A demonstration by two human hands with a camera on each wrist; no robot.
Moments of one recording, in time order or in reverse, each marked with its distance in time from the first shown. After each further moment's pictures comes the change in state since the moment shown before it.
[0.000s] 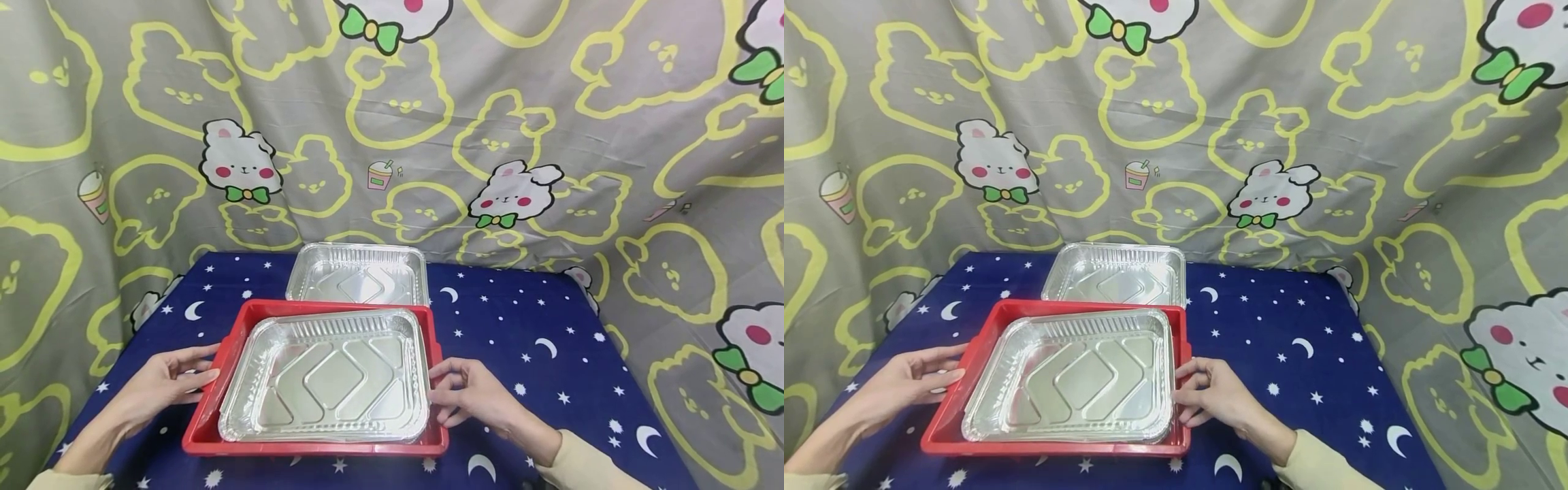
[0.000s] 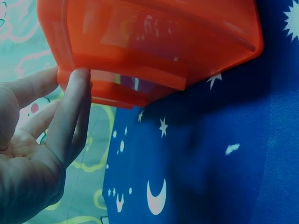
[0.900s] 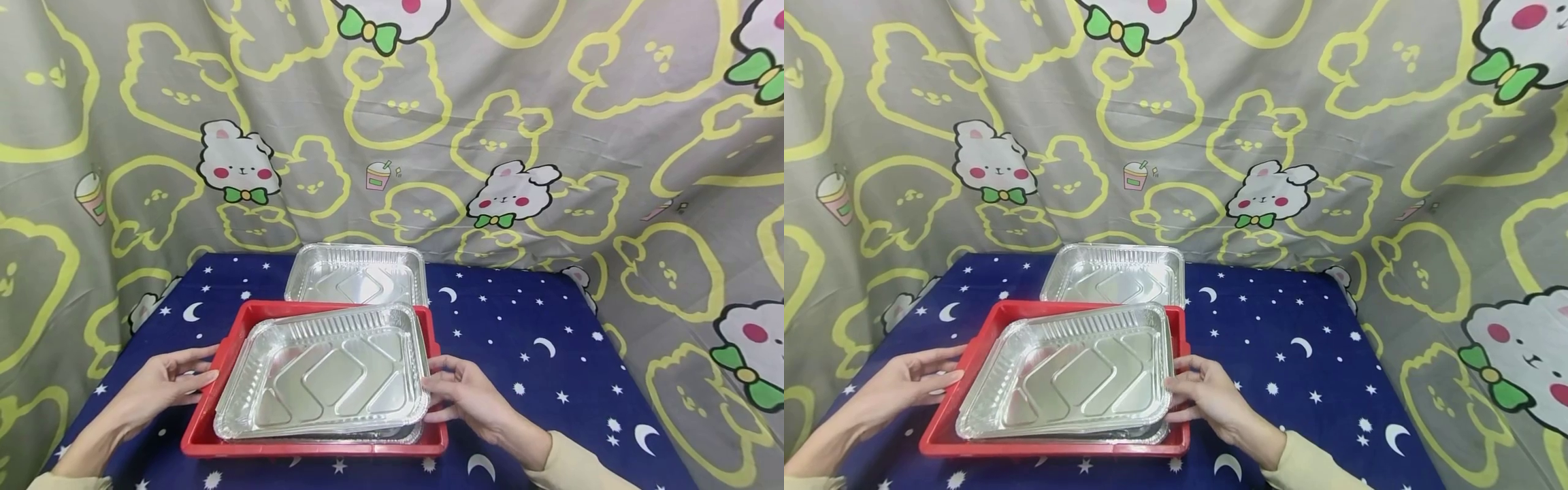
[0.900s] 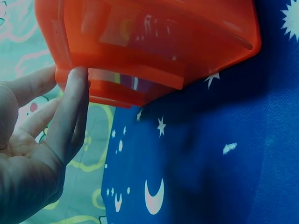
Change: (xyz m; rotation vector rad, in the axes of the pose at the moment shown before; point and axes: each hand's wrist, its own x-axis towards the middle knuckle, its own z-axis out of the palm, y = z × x) left_hand 0.002 -0.005 -0.001 -0.017 -0.009 0.044; right_hand 0.001 -0.005 0.018 0.265 0.018 0.000
